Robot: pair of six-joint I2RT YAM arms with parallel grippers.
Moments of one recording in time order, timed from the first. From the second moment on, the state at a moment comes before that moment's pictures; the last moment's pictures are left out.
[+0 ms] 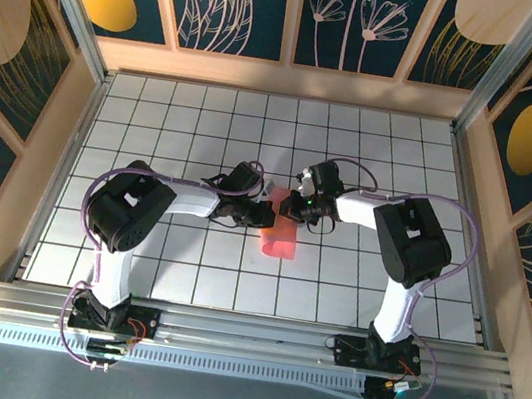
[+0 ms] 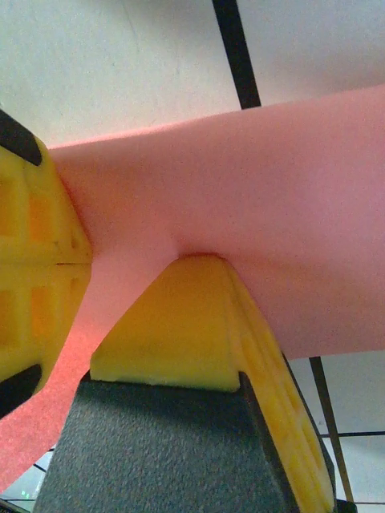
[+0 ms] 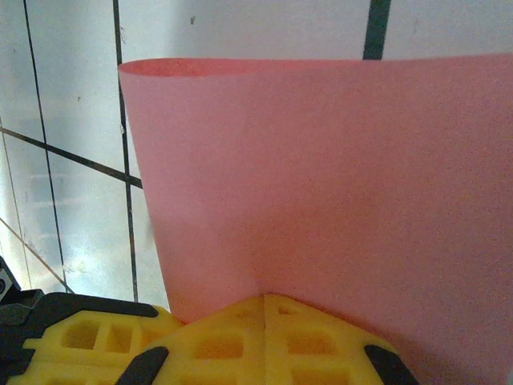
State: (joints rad) left arm -0.66 1.94 1.00 0.00 0.46 -0.67; right arm 0.50 1.90 1.00 -0.12 -0.53 0.58
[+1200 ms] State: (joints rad) left arm -0.71 1.78 0.77 0.07 0.48 -0.71; right arm 0.50 1.91 1.01 -0.15 -0.50 0.57
